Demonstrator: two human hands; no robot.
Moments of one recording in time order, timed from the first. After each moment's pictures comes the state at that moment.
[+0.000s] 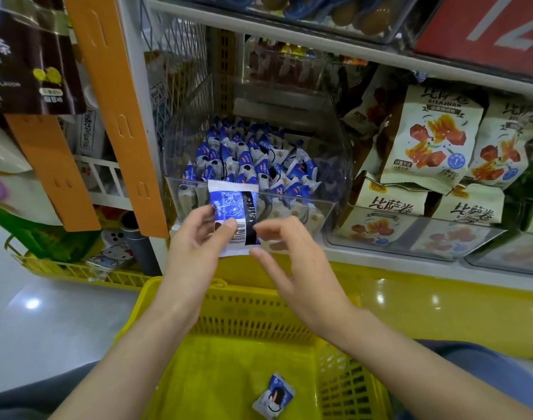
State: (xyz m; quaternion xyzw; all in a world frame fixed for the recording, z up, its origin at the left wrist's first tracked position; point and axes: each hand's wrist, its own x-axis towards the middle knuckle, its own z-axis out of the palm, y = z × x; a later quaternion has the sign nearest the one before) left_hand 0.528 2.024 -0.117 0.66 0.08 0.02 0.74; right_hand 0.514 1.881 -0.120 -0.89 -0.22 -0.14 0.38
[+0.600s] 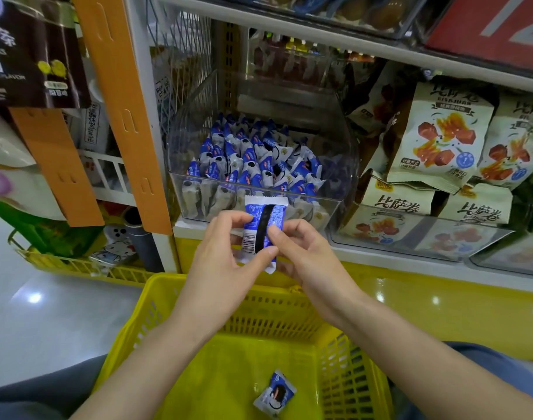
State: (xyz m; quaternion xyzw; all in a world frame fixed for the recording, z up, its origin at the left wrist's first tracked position) left_hand 0.517 2.014 -0.129 0.82 -0.07 0.11 0.56; right_hand 0.524 1.884 -0.116 -0.67 0.04 0.09 0.74
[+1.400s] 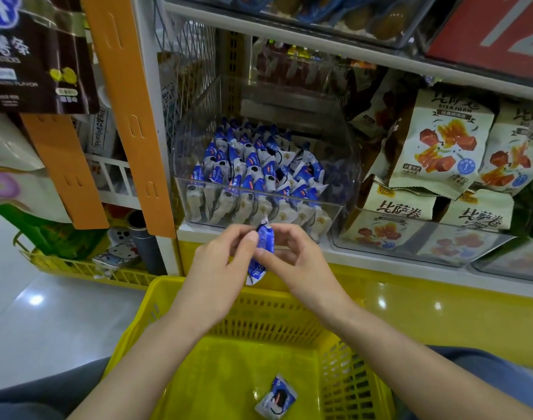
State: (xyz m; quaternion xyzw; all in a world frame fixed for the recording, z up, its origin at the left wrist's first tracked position) left_hand 0.523 2.023 -0.129 0.83 -0.07 0.04 0.56; right_hand 0.527 1.888 -0.130 -0.77 -0.06 0.03 0.63
